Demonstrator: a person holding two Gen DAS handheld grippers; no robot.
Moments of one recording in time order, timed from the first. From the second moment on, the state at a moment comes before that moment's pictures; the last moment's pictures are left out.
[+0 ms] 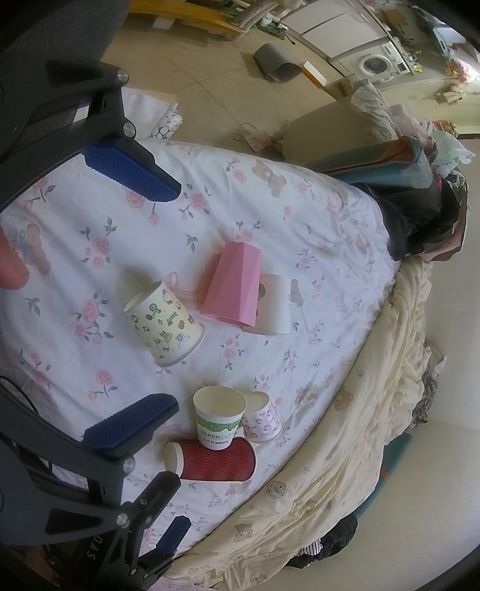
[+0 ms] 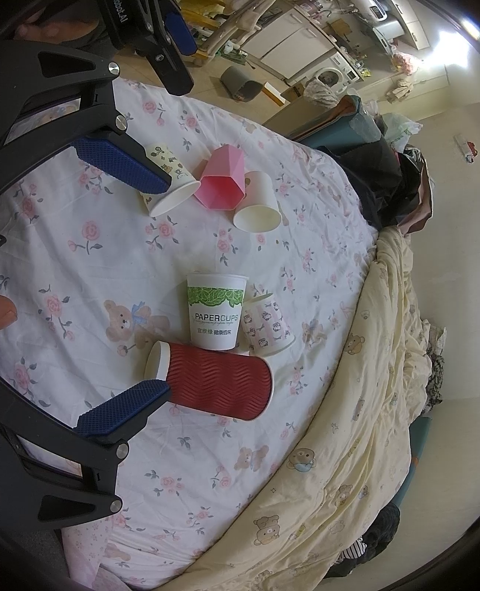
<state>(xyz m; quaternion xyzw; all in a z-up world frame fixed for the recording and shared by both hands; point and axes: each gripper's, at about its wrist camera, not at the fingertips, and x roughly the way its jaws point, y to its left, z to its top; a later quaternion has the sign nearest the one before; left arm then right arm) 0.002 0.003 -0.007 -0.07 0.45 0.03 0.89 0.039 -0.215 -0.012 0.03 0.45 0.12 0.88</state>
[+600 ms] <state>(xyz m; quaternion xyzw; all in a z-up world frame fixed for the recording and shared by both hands) 0.009 0.016 -0.013 -0.08 0.48 0.06 0.87 0.081 -0.205 0.010 -0.05 0.48 0.24 0.84</state>
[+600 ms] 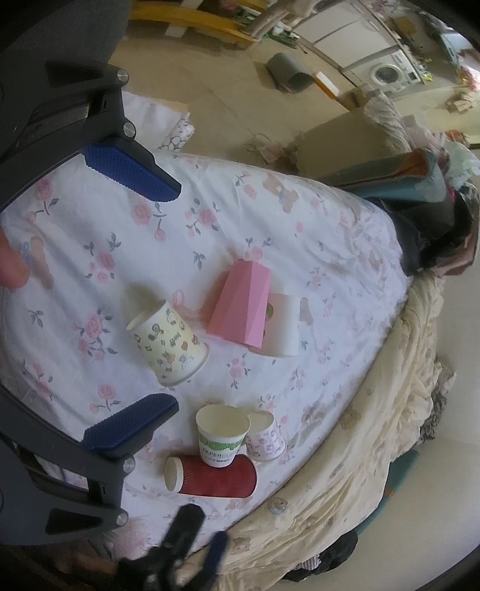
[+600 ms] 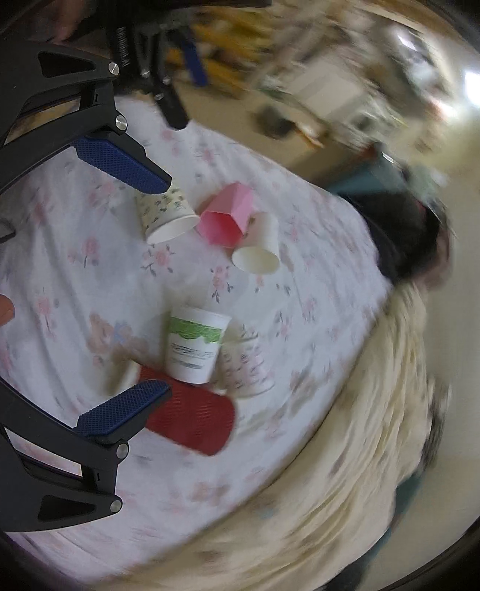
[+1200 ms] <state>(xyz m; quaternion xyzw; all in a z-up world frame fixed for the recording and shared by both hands) 0.021 0.030 -0.018 -0.09 0.51 0.05 0.85 0.136 -0.131 -0.121 -0.56 0.50 0.34 0.57</state>
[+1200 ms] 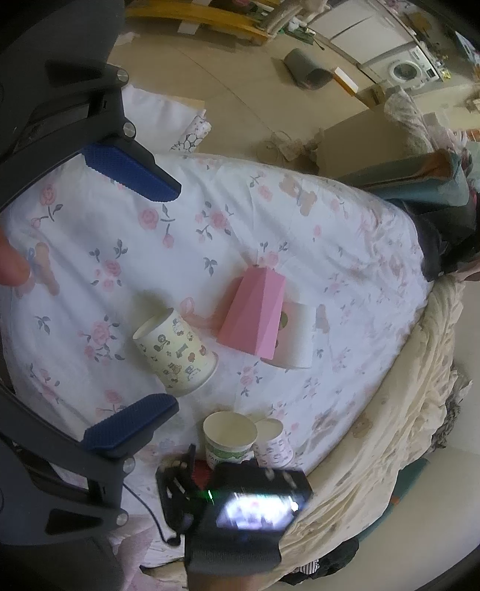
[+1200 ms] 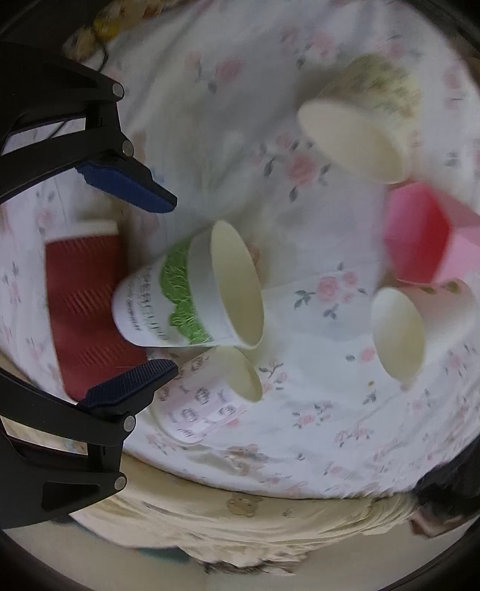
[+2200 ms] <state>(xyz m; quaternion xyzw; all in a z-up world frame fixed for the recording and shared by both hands) 0.014 0.032 -0.011 -0.10 0.51 0.05 0.85 0.097 -0.154 -0.047 -0.13 0.65 0.32 0.68</state>
